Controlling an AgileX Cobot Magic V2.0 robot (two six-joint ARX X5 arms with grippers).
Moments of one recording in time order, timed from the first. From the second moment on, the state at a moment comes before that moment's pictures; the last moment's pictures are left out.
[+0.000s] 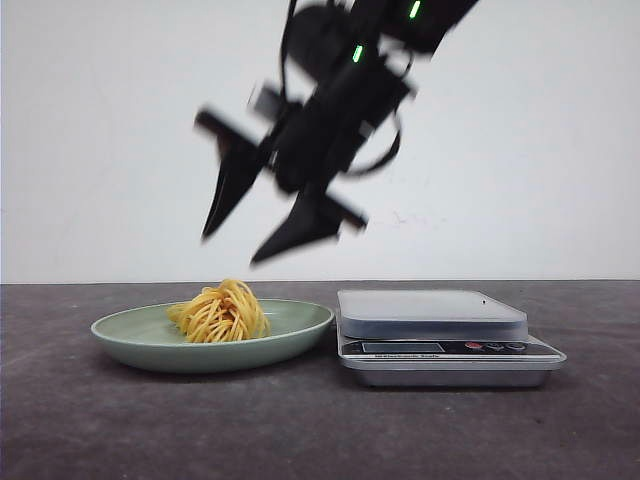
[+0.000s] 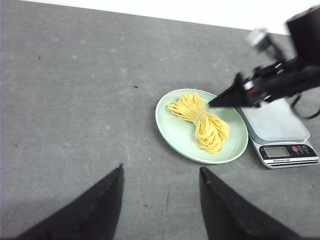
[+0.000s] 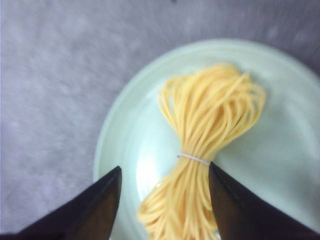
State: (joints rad) left arm -0.63 0.19 0.90 -1.14 -0.29 -0.37; right arm 0.66 1.88 1.41 -0.31 -0.36 0.41
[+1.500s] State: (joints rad) left arm -0.63 0.19 0.87 -0.96 -0.29 -0.37; right arm 0.63 0.27 1.00 -1.11 0.17 0.27
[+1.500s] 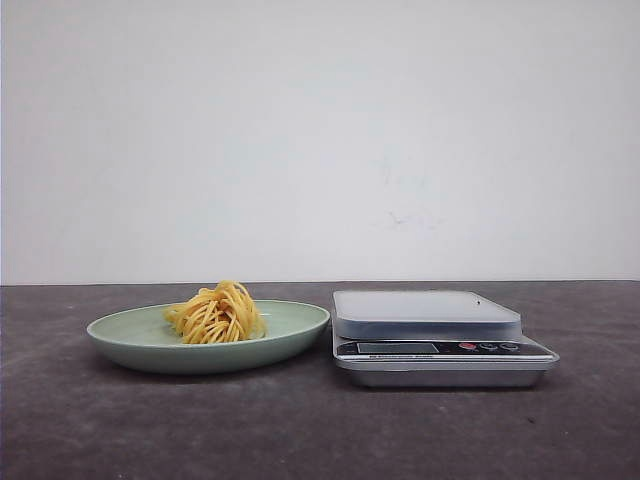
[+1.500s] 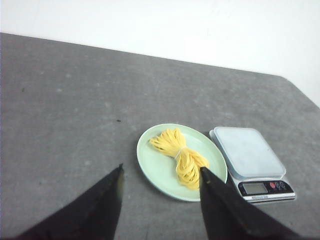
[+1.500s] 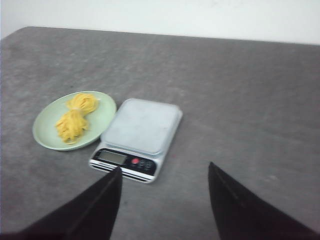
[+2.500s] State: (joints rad) left arm -0.63 0.19 0.87 -0.96 -0.29 -0.36; right arm 0.63 0.26 0.95 -1.03 0.16 0.32
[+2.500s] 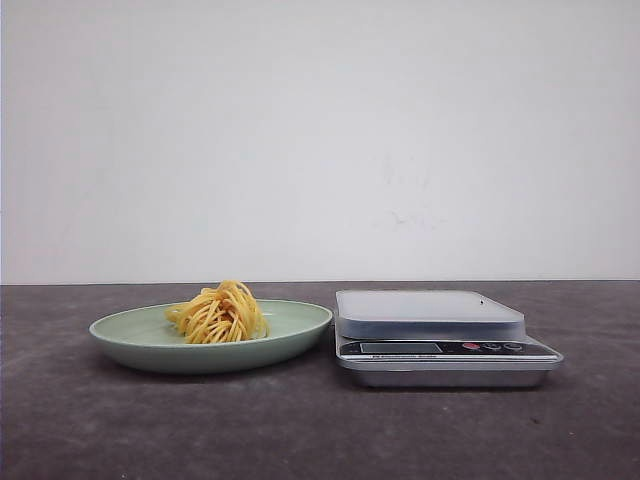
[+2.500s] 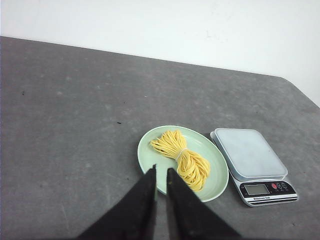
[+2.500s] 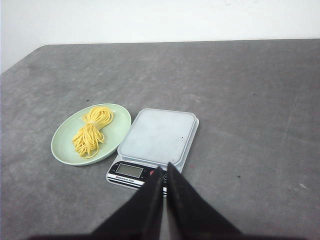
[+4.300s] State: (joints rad) left arm -0.07 0.01 0.03 -0.16 -0.07 -0.09; right arm 0.63 0.26 0.95 -1.03 0.16 0.32
